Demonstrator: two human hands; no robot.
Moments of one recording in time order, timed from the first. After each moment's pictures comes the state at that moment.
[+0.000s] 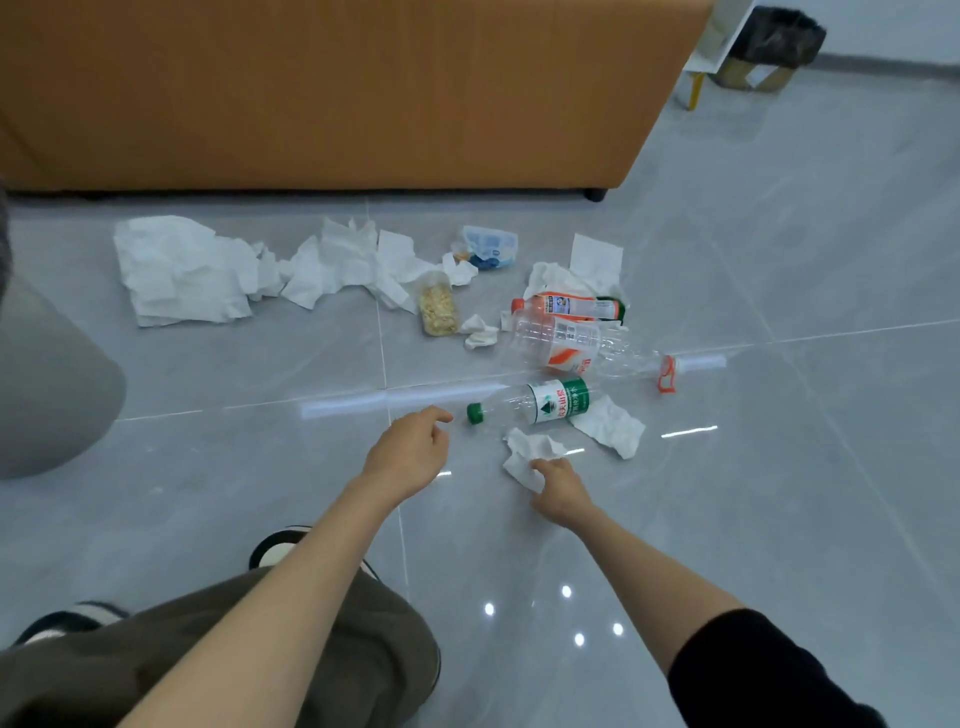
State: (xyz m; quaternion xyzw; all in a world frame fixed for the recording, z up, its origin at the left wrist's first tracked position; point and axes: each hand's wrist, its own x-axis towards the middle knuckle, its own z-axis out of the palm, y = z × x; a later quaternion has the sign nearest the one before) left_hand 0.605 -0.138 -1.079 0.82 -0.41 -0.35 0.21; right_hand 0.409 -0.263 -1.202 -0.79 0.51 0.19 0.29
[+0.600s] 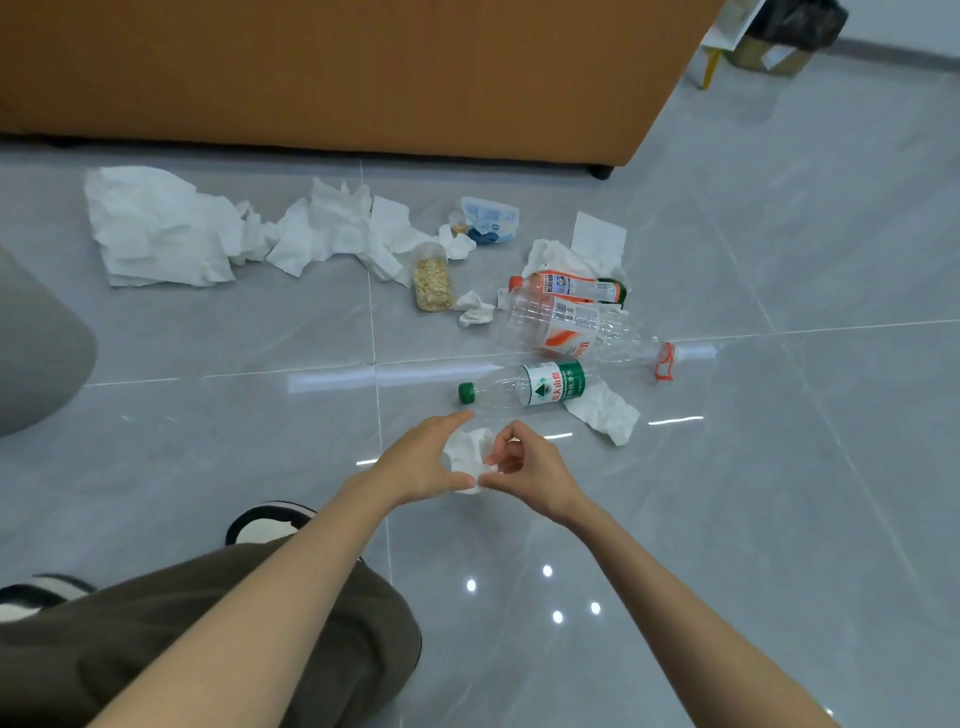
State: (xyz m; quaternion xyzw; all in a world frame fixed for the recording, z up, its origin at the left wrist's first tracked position) left_hand 0.588 -0.136 -1.114 0.74 -0.50 -0.43 0.18; right_hand 0.425 -0.230 -1.135 -0.74 0.42 -0.05 0.53
